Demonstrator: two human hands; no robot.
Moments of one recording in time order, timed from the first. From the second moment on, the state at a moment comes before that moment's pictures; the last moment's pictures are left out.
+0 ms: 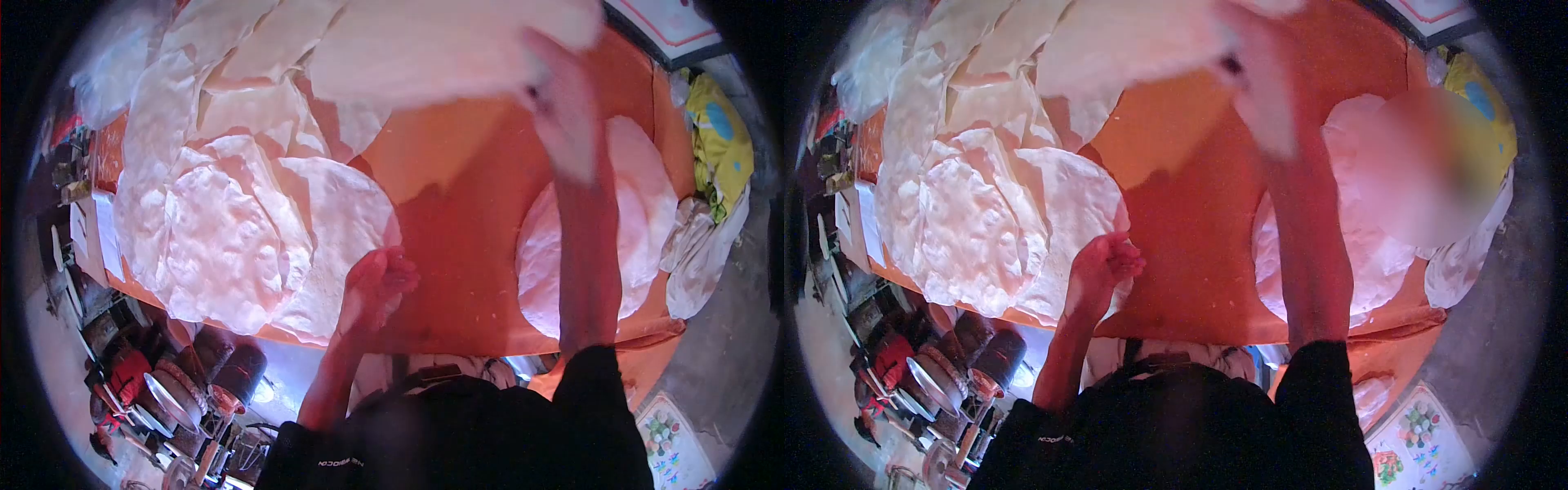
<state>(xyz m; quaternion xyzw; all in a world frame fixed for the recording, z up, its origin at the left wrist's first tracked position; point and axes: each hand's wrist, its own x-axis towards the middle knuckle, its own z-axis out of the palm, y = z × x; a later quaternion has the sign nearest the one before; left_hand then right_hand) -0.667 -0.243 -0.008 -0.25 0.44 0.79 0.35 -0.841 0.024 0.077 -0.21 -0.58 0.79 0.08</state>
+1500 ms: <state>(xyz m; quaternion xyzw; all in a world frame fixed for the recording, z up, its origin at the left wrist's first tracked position) -0.690 -0.267 -0.013 -0.06 0.70 0.66 0.25 -0.585 0.249 0.068 -0.41 -0.88 0.06 0.25</state>
